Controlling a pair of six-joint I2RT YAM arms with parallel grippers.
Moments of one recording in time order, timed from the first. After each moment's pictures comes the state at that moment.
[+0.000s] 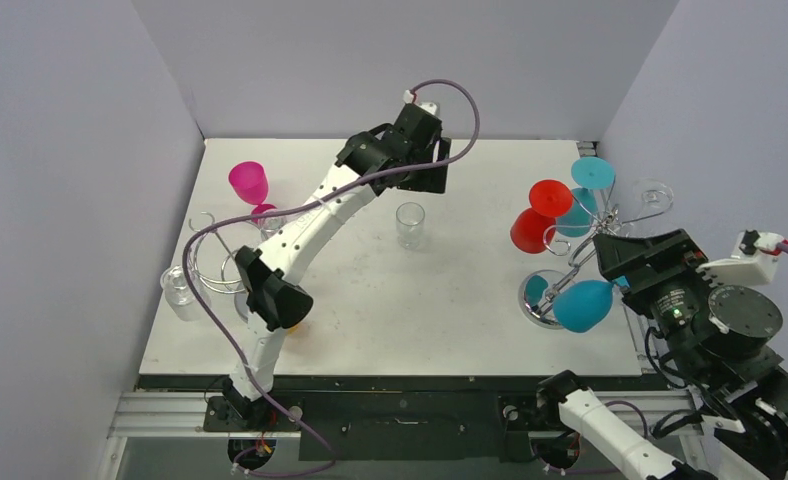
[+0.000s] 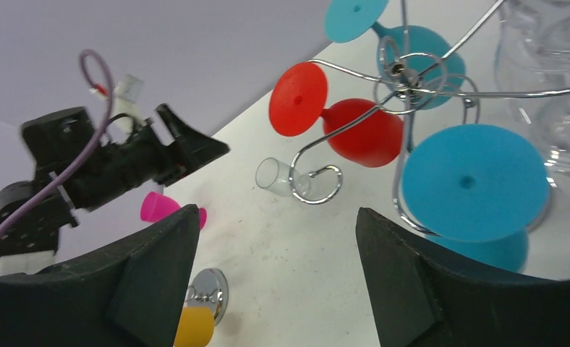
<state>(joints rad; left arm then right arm) -0.78 2.17 2.48 -1.11 -0.26 -0.48 0.43 0.68 1.63 -1.19 0.38 0.83</state>
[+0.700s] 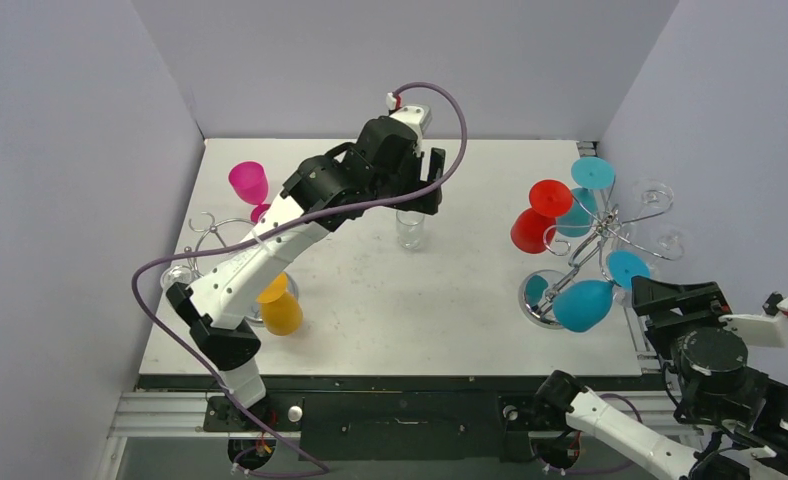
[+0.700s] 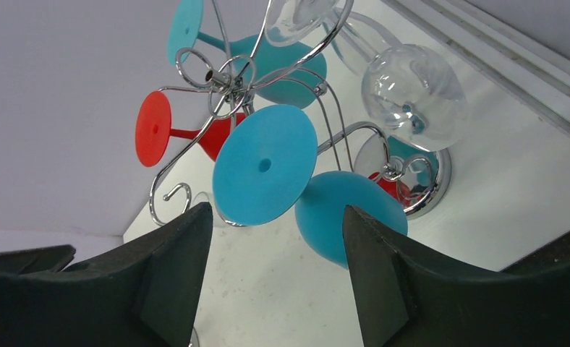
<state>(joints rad) -0.90 1.76 2.19 -1.03 -0.24 -0.47 0.80 0.45 1.47 -1.55 0.94 1.24</state>
